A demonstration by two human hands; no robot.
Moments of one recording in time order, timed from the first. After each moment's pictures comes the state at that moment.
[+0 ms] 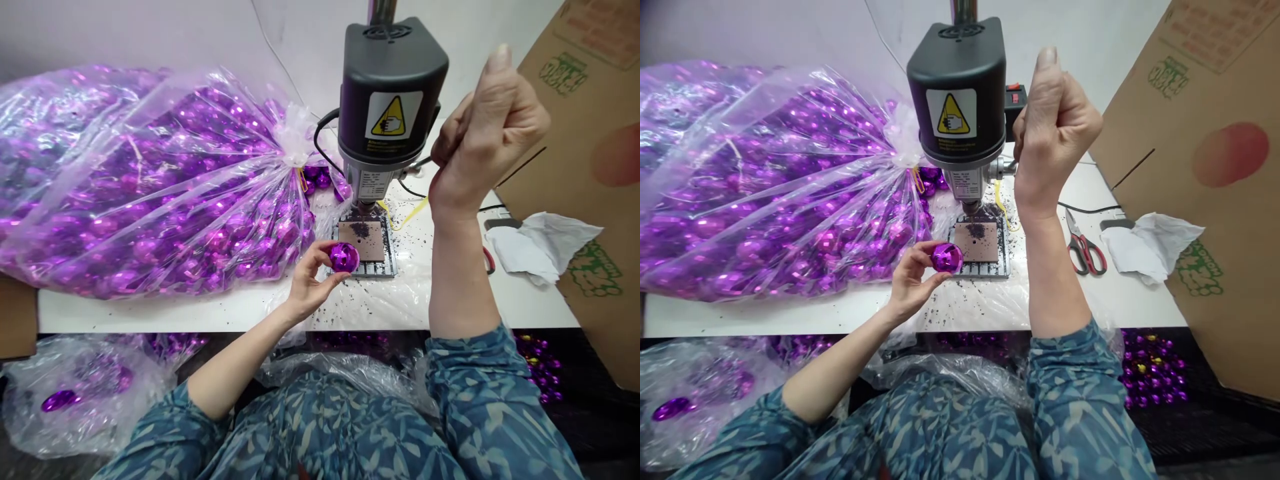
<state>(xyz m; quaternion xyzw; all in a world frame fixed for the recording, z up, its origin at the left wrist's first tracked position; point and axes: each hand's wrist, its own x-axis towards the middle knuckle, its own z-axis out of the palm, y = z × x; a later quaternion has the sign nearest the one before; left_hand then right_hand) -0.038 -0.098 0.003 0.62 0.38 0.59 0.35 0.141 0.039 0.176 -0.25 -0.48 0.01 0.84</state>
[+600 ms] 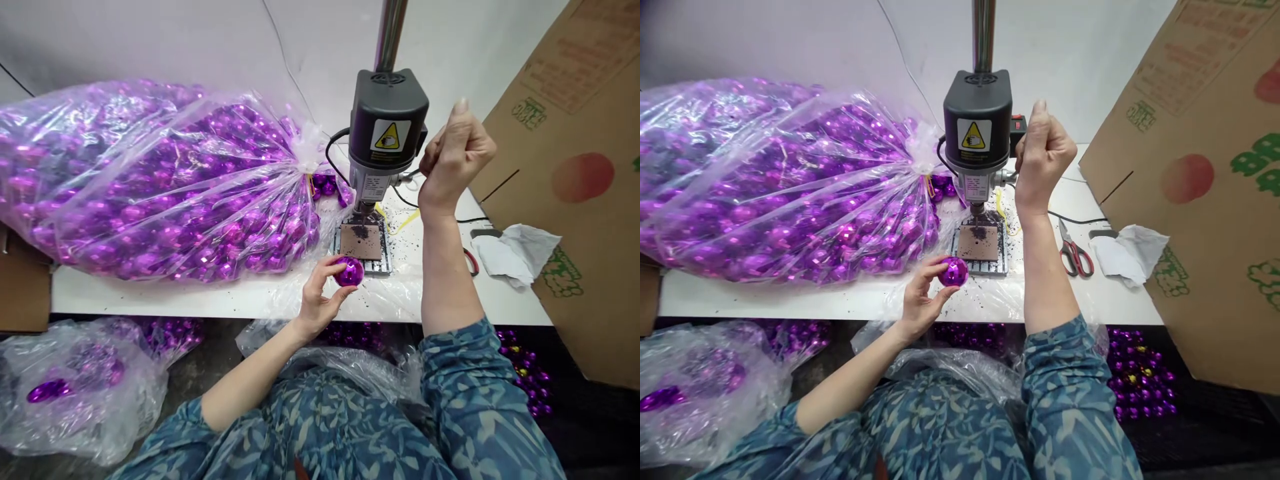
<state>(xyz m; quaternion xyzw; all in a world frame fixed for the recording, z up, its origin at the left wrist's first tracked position) -0.020 -0.150 0.001 0.67 0.37 0.62 0.18 0.156 0.035 0.166 -0.34 -0.54 0.09 0.77</state>
